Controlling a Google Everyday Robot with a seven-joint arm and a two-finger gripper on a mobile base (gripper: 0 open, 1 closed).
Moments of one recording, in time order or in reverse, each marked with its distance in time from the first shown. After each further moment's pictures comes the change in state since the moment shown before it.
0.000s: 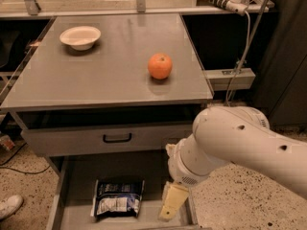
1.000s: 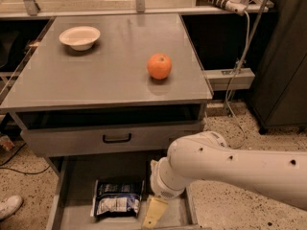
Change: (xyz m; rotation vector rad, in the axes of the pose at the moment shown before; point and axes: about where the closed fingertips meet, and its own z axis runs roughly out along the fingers) arm -0.004 0.009 0.102 -0.043 -0.020 0.000
